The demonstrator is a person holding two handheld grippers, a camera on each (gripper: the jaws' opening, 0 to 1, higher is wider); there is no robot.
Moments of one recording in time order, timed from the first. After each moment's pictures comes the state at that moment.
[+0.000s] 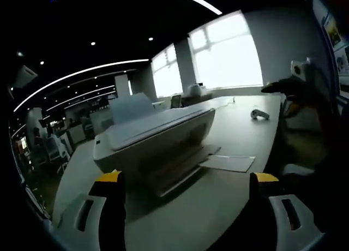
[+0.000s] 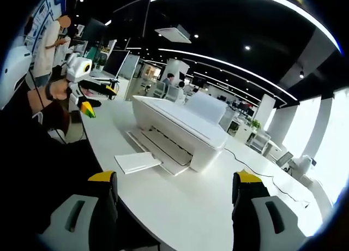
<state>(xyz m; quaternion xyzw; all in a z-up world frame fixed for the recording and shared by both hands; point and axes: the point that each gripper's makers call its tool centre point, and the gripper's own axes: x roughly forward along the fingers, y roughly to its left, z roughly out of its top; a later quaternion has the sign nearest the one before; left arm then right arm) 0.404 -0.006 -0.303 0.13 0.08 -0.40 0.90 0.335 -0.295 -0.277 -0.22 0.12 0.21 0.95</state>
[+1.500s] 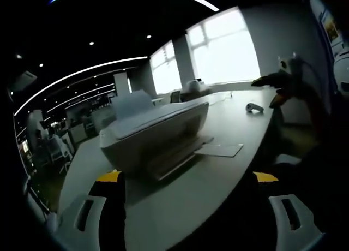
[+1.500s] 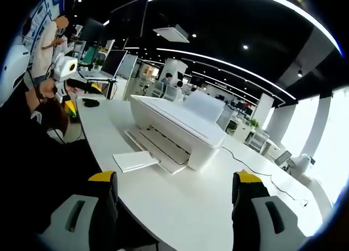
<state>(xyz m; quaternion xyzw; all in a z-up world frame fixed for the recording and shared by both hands) 0.363 0.016 -0.309 0.14 0.09 -0.40 0.90 0.334 -0.299 -0.276 -0.22 0.12 0.20 0.95</state>
